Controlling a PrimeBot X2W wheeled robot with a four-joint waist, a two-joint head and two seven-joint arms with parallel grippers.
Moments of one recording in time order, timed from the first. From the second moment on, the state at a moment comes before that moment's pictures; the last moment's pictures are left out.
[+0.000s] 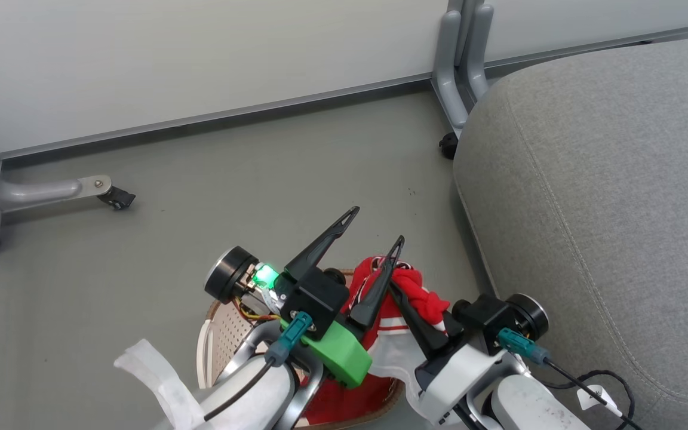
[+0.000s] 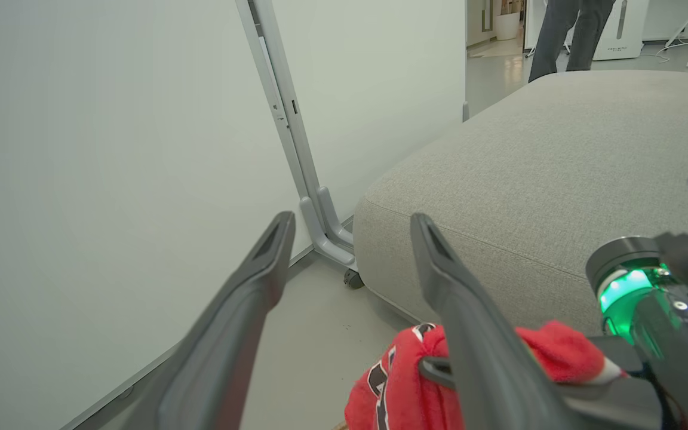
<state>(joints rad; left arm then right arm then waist) -0.46 0.23 -0.86 0.10 -0.30 0.15 -0.09 -0.27 -0.06 0.51 0.32 0.24 0.13 -0.26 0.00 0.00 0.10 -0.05</state>
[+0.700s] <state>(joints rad) -0.46 0.28 -0.84 0.14 -0.34 0.13 -0.17 -0.29 -0.10 0.39 0.10 0.16 0.13 -0.26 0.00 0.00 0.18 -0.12</state>
